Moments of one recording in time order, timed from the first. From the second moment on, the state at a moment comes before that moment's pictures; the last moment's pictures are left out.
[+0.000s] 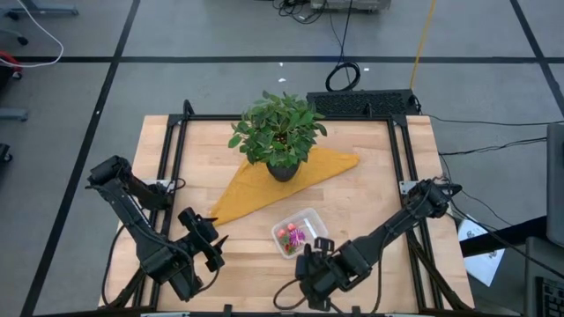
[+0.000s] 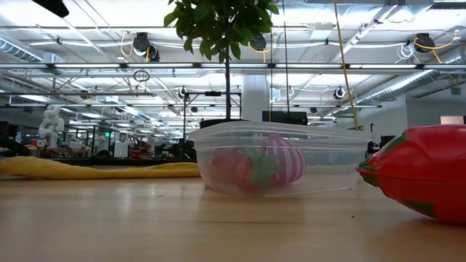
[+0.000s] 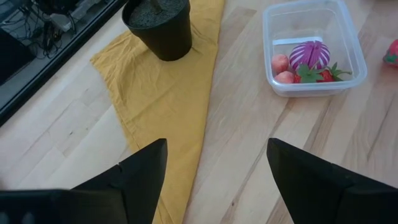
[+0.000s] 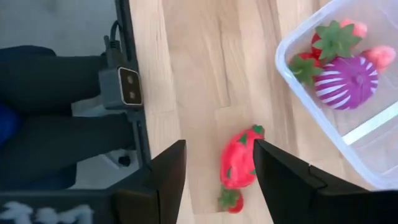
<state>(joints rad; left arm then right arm) -0.90 1.63 1.38 -1.43 -0.81 -1.47 0.63 2.01 1.89 -1.08 0.10 0.79</state>
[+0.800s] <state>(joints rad) -0.90 1.63 1.38 -1.43 -0.81 -1.45 0.65 2.06 1.79 -1.12 -0.01 1.10</state>
